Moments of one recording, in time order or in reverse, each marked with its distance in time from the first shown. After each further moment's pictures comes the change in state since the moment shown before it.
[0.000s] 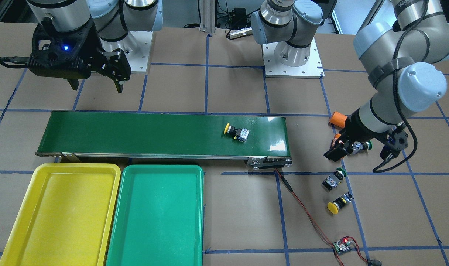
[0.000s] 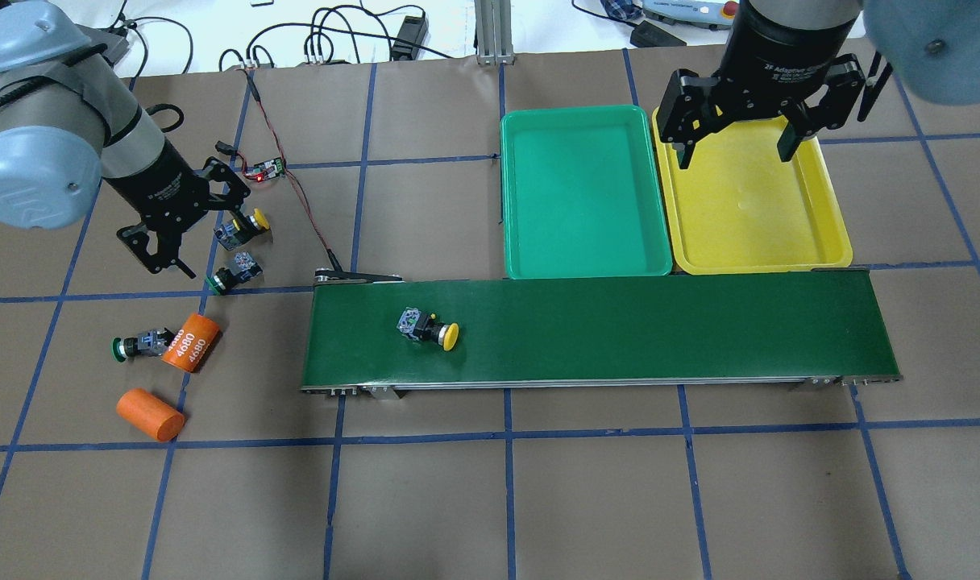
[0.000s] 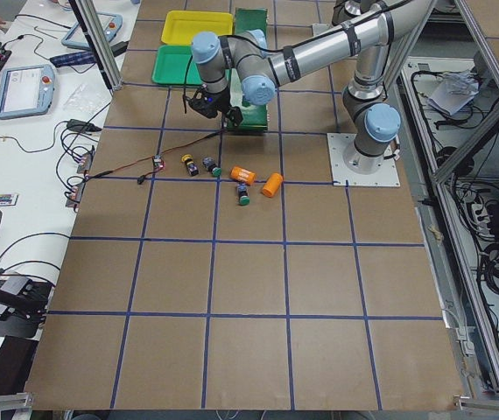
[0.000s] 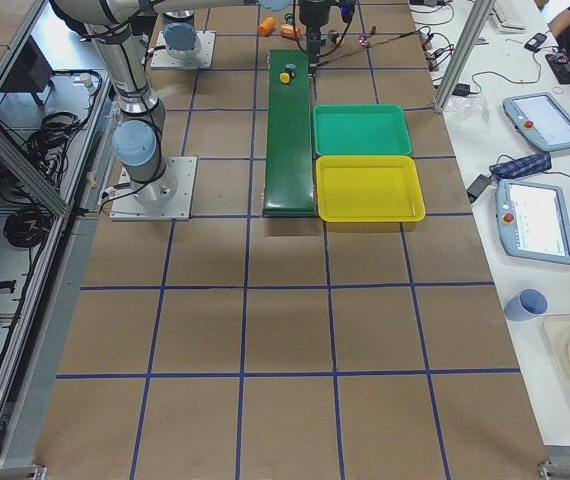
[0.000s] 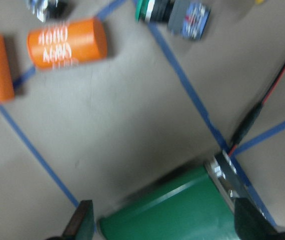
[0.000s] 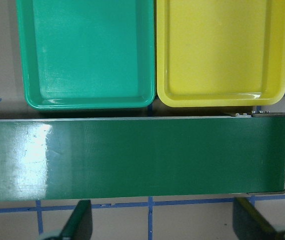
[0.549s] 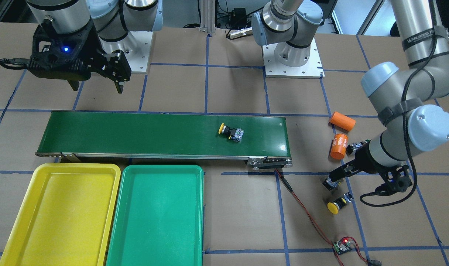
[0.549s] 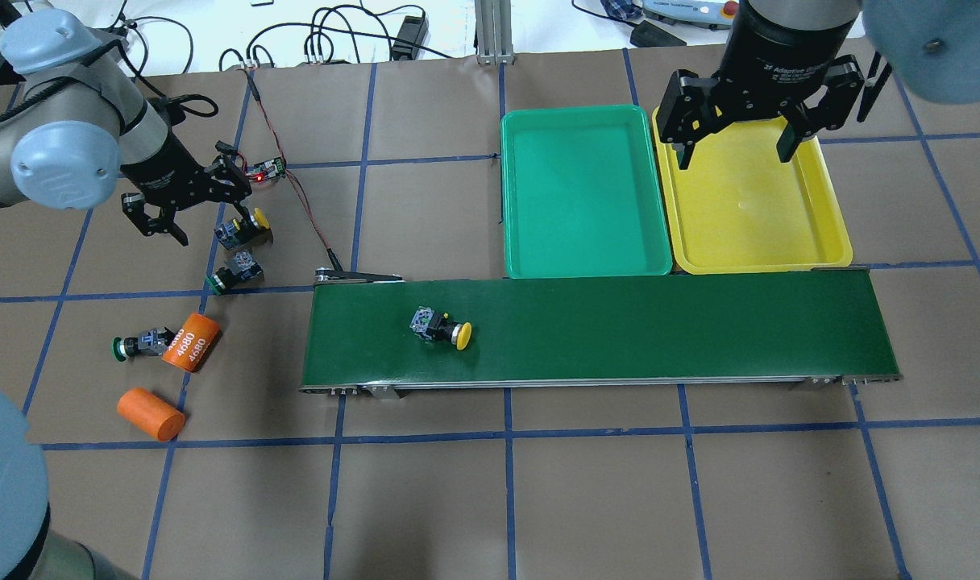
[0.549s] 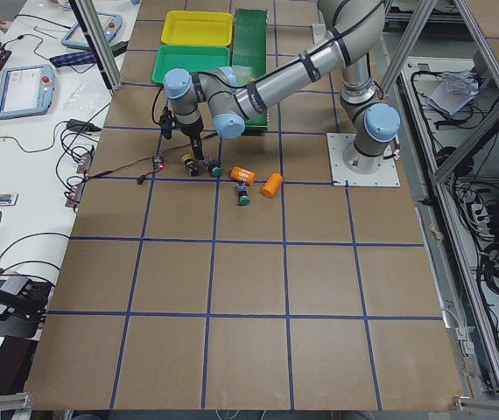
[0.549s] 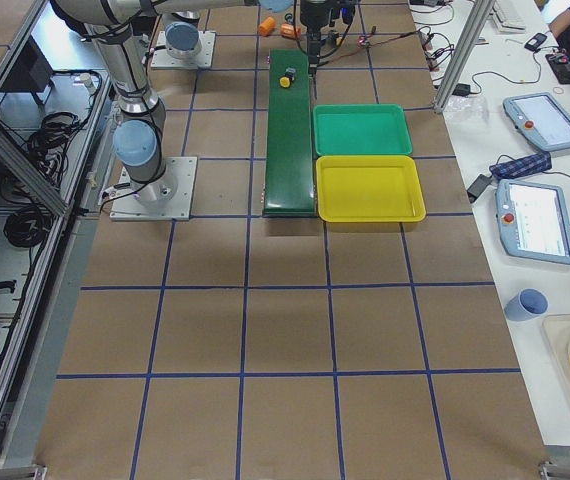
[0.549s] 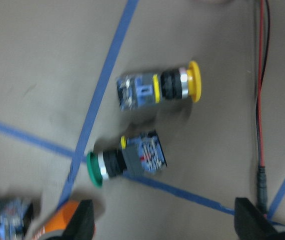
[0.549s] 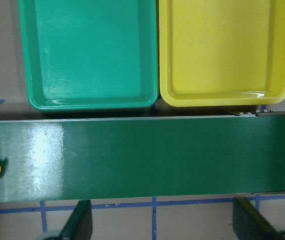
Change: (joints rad) left arm 0.019 -0.262 0.127 0.174 0.010 0.758; right arm -0.002 0.004 0.001 -0.003 0.013 0.009
